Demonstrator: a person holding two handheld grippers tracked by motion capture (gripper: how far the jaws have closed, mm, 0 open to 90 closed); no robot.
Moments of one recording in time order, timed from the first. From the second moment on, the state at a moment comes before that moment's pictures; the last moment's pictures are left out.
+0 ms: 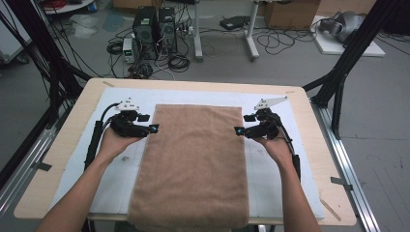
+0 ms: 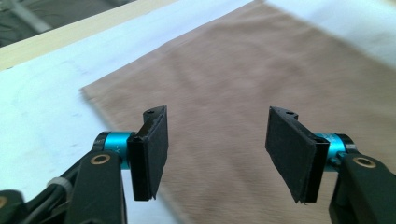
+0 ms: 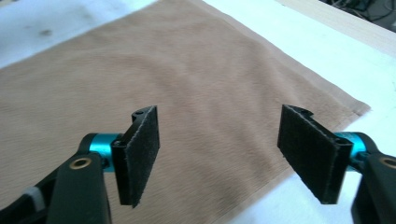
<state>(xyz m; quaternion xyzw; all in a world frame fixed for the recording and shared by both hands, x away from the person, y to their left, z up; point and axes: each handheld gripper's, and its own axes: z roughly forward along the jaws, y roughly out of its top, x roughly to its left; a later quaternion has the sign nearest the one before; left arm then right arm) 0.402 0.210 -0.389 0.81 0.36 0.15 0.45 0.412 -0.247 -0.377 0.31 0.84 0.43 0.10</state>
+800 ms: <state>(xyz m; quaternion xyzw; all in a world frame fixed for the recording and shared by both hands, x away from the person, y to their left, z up) 0.427 0.196 -0.440 0.84 0.38 0.14 0.37 0.441 -0.227 -0.438 0.37 0.85 0.34 0.11</state>
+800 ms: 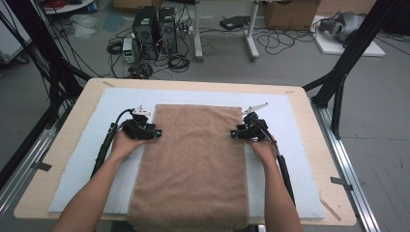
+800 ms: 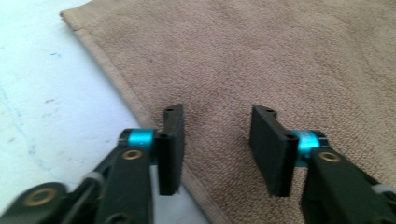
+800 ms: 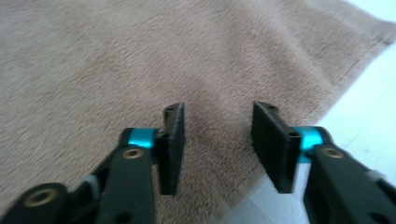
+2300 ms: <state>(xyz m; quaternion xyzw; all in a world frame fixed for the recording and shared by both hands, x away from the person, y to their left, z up) 0.305 0.227 -0.400 0.84 0.28 0.15 0.45 0.334 -0.235 -0.383 0.27 0.87 0.40 0.03</state>
